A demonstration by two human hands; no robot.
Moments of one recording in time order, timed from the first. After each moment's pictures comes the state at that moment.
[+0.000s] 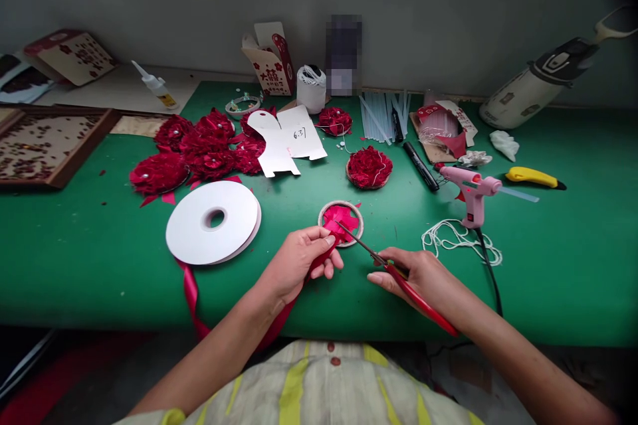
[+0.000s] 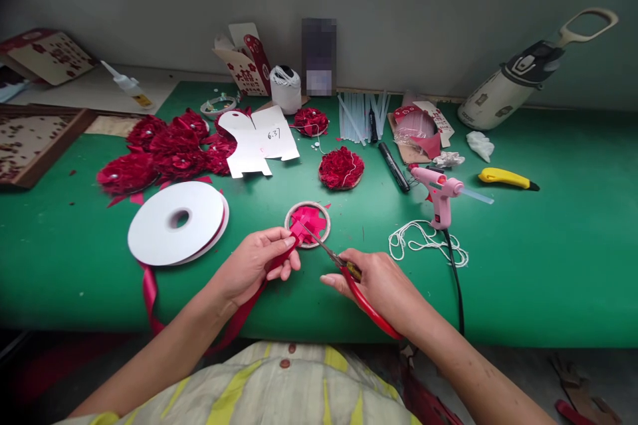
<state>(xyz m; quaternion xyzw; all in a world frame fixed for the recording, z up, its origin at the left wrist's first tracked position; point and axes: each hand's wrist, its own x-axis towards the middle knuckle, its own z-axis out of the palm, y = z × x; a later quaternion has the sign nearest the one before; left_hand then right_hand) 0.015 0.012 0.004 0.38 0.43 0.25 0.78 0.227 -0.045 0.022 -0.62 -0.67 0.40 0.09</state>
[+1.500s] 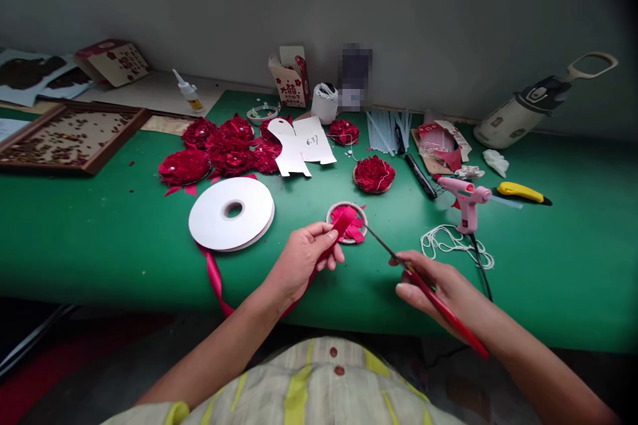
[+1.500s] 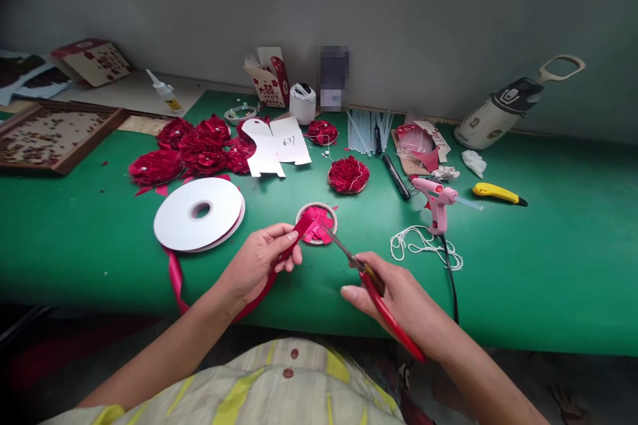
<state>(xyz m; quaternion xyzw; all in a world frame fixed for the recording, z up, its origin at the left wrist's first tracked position) 0.007 -0.005 0.015 0.40 0.42 0.33 0.75 0.232 -0.071 0.052 -0.61 -0.62 0.47 0.14</state>
